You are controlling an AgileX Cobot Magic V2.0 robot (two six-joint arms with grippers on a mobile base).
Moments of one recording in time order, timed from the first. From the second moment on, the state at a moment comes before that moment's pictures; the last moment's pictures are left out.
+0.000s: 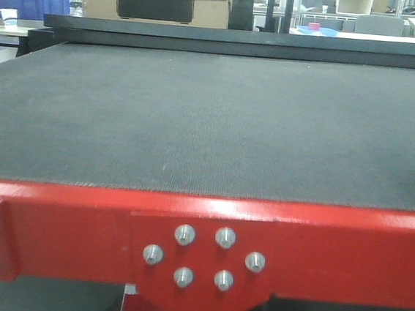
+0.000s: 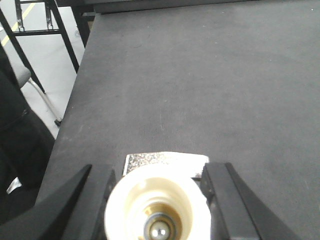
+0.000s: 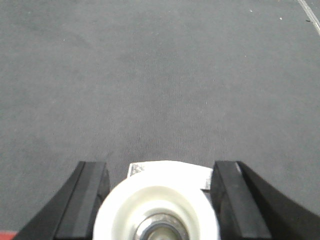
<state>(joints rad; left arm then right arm) -0.07 0.86 -1.13 0.02 0.76 0.10 0.02 0.92 -1.15 0.10 0.82 -0.11</state>
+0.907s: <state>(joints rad) -0.07 0.86 -1.13 0.02 0.76 0.10 0.02 0.92 -1.15 0.10 0.82 -0.11</state>
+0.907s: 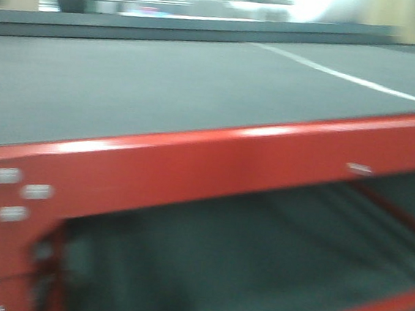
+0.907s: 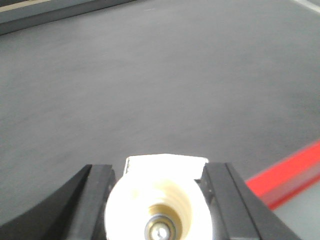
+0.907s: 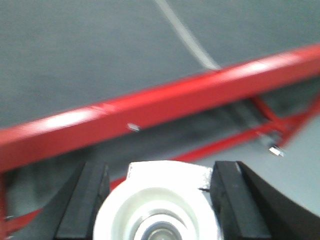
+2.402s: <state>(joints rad) -0.07 0.86 -1.13 0.02 0.76 0.10 0.02 0.92 -1.15 0.10 0.82 -0.11</state>
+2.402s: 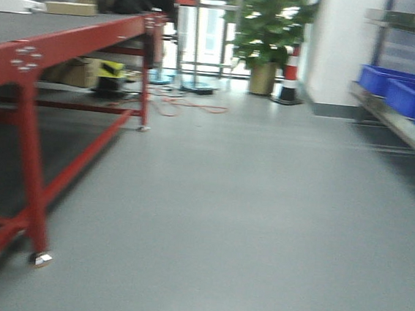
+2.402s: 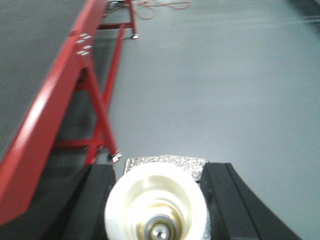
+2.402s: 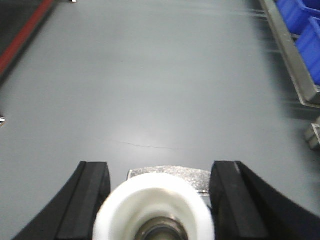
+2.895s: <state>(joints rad) -0.07 0.86 -1.13 0.02 0.76 0.10 0.02 0.92 -1.15 0.10 0.82 -0.11</state>
